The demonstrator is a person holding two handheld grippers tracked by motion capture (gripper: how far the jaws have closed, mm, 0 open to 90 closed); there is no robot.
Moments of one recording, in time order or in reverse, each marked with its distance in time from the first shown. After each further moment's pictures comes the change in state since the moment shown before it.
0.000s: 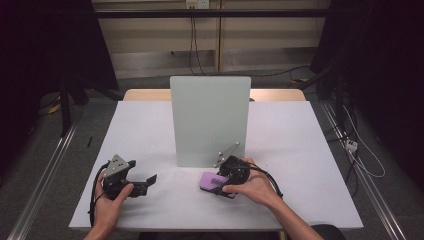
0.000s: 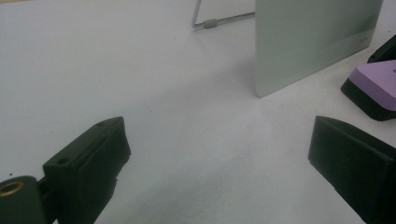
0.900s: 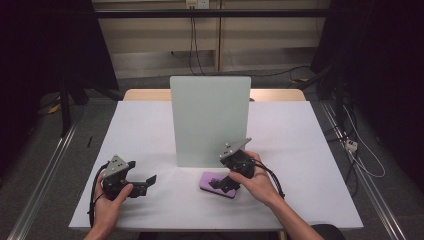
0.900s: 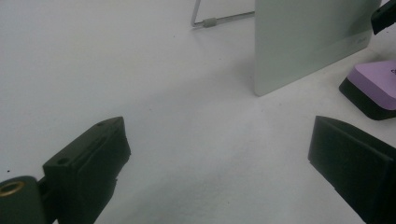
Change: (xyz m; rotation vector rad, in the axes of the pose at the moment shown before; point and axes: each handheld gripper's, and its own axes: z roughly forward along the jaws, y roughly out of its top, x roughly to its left) left arm 0.000 0.000 0.000 0.002 -0.005 -0.001; right arm -0.003 0.002 -0.019 -0.183 -0.056 0.069
